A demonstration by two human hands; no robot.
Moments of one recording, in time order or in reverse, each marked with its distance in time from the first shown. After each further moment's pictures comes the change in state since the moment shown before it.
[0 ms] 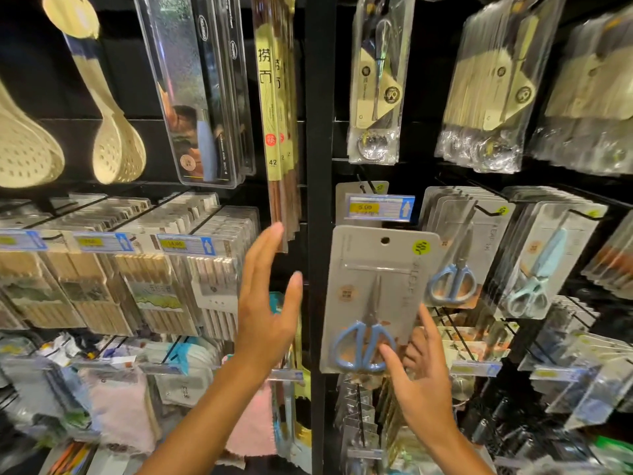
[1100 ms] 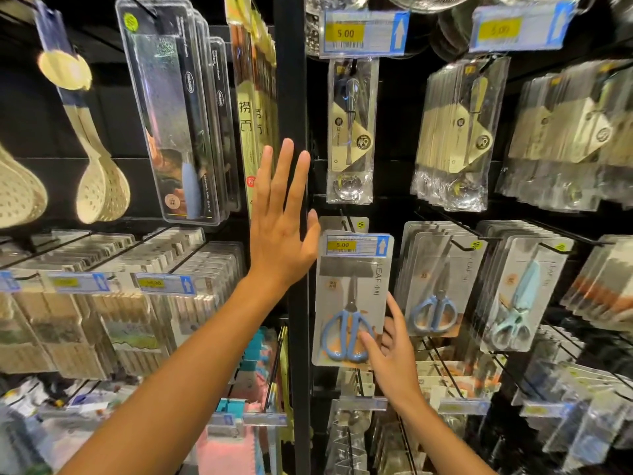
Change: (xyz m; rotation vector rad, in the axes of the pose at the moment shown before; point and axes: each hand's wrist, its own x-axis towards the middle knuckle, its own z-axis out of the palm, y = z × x) left_hand 0.143 0.008 0.054 0.354 0.110 0.440; right_hand 0.089 0.033 0.008 0.045 -0.021 0.049
